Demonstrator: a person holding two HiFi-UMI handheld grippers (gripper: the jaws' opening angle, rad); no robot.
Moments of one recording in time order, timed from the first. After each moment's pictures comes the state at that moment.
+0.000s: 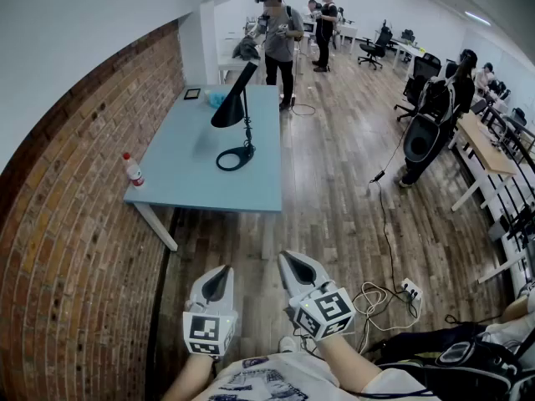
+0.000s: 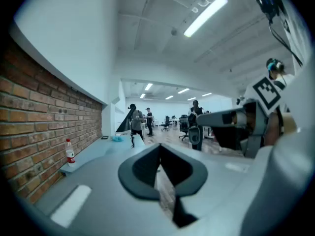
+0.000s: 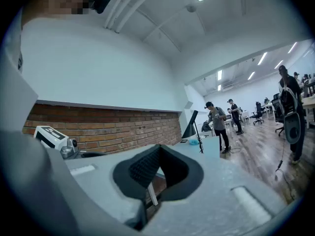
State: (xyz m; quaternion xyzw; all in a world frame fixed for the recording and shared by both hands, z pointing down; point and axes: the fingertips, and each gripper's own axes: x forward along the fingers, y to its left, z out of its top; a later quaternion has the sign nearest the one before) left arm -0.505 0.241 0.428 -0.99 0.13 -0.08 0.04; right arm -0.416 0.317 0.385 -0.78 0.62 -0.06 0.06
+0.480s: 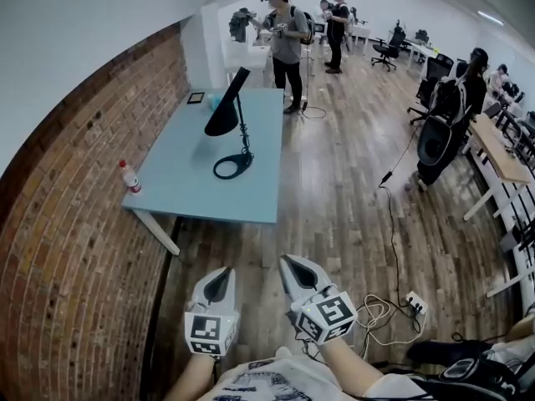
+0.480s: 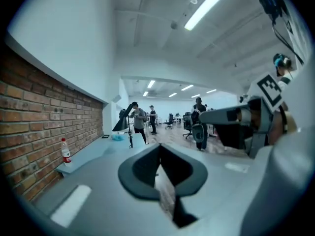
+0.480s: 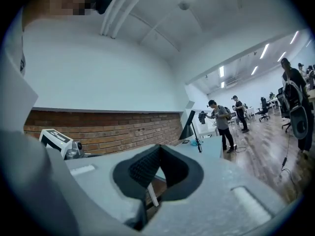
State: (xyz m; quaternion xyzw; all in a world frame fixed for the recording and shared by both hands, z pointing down) left arm -0.419 0.259 0.439 -0.98 0.16 -0.09 0.03; right arm -0.331 0.339 0.393 -0.76 0.64 -0.06 0.07
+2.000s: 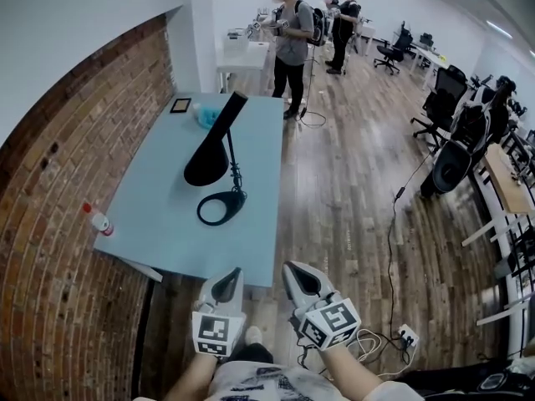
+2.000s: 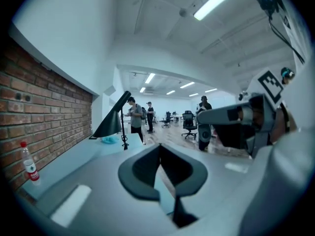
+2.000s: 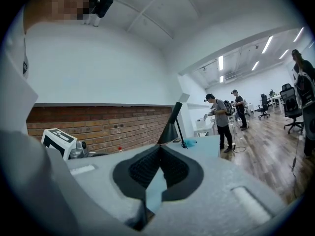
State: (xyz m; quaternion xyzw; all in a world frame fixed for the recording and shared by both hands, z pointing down) left arm -0.175 0.072 0.463 -0.99 0.12 -0.11 0.02; right arm -0.104 0.144 0.413 -0.76 0.64 -0.09 0.05
